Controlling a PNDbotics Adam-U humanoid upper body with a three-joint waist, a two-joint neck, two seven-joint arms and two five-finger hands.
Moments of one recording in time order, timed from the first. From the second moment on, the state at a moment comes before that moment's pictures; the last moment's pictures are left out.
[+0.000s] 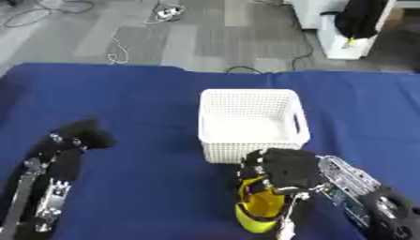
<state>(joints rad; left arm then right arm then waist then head) -0.21 0.24 -0.18 -1.98 -0.09 -0.22 0.07 -0.59 -0.52 0.43 -1.43 1.10 -0.91 -0.09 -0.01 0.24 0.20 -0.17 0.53</state>
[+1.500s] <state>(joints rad) -0.21 0.24 -0.18 -1.98 -0.09 -0.23 0.07 -0.58 -0.52 0.45 -1.44 1.04 -0.91 -0.04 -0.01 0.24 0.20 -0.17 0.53</state>
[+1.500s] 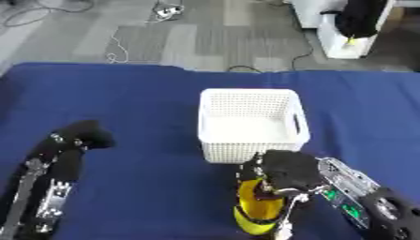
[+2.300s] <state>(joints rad) -0.21 0.24 -0.18 -1.98 -0.09 -0.23 0.07 -0.57 -0.52 0.44 -1.48 0.89 -0.91 0.10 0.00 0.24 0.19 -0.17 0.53</state>
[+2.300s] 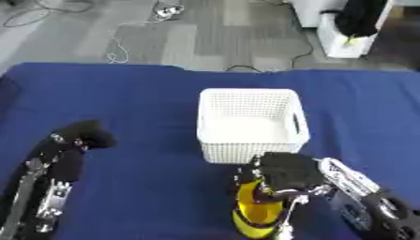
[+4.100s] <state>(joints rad) -0.19 0.24 -0.18 -1.98 -0.08 -0.23 0.08 -0.57 -0.59 0.31 -1.71 0.28 -0.73 0.38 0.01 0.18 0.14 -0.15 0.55</state>
